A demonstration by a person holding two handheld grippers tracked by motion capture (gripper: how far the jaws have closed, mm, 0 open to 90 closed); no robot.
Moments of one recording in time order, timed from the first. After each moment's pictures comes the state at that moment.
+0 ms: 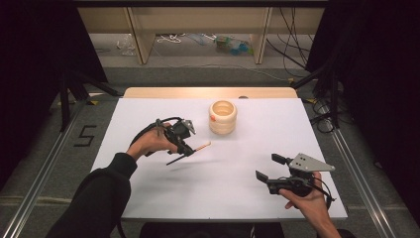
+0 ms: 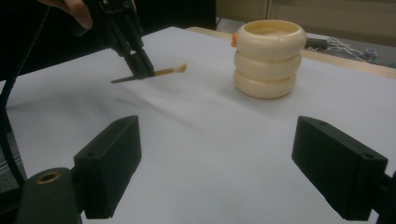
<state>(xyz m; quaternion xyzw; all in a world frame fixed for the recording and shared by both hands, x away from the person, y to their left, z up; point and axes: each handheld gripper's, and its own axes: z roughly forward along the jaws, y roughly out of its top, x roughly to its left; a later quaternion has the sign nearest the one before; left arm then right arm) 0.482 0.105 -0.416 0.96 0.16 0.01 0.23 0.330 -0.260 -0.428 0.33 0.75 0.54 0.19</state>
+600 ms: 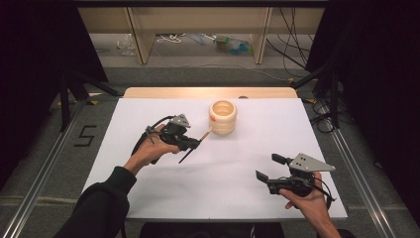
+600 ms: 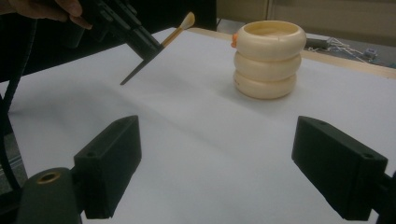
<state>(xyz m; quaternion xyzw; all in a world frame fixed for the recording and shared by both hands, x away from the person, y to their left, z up) 0.459 0.112 -0.409 0.88 0.25 0.07 0.40 0.329 -0.260 -0.428 0.34 0.75 0.53 0.18</state>
